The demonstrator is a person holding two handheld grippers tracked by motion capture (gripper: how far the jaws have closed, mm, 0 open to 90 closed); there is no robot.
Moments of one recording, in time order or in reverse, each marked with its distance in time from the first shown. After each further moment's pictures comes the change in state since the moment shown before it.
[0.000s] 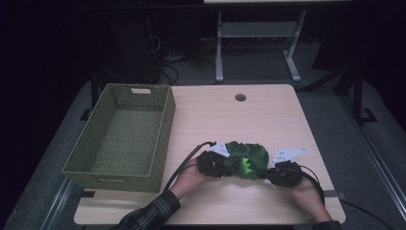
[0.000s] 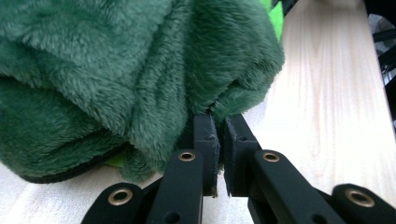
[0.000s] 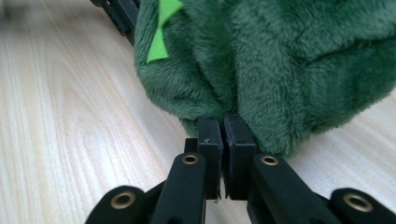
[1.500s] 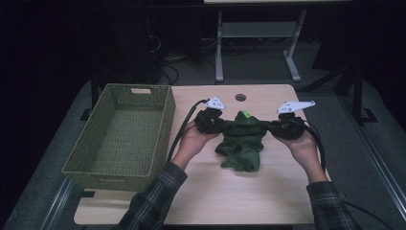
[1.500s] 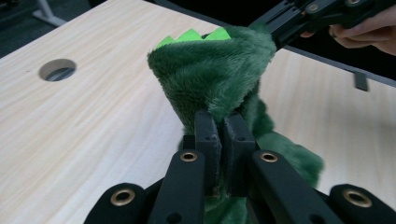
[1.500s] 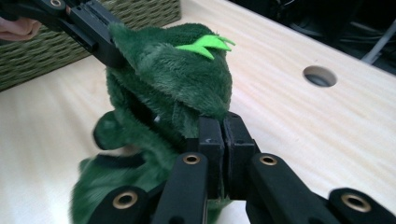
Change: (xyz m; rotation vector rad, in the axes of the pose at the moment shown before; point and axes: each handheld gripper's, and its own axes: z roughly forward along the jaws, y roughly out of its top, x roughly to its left) left arm 0.047 0.079 -0.063 -0.222 0.190 -0.035; right arm -0.058 0.102 -0.033 -0.172 -0.169 -0.022
